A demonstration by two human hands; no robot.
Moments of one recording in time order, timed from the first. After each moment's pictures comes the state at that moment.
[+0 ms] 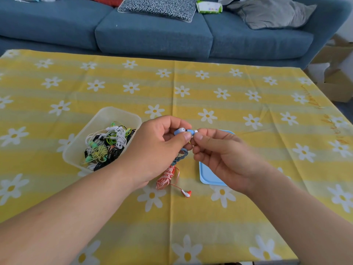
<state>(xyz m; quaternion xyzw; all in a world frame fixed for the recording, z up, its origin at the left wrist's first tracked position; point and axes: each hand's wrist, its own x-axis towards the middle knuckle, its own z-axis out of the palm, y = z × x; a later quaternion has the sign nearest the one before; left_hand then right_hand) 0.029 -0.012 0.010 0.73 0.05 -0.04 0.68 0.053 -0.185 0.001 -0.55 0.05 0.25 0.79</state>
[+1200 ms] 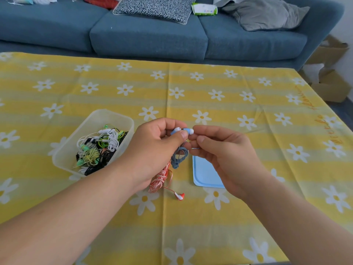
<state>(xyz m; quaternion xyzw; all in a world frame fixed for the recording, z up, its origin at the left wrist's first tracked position) 0.037 -0.027 0.002 0.68 0.09 -0.05 0.73 0.047 -0.195 0.000 -0.63 0.06 0.12 0.77</state>
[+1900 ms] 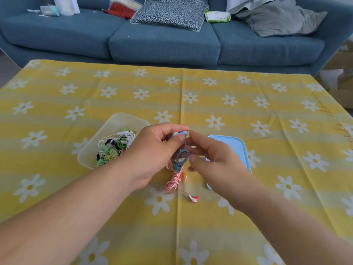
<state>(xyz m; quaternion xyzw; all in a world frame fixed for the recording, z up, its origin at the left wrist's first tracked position) 0.036 -0.004 0.003 0.70 0.11 -0.08 0.70 0.027 -0.165 0.006 -0.78 -0.09 0.15 0.60</state>
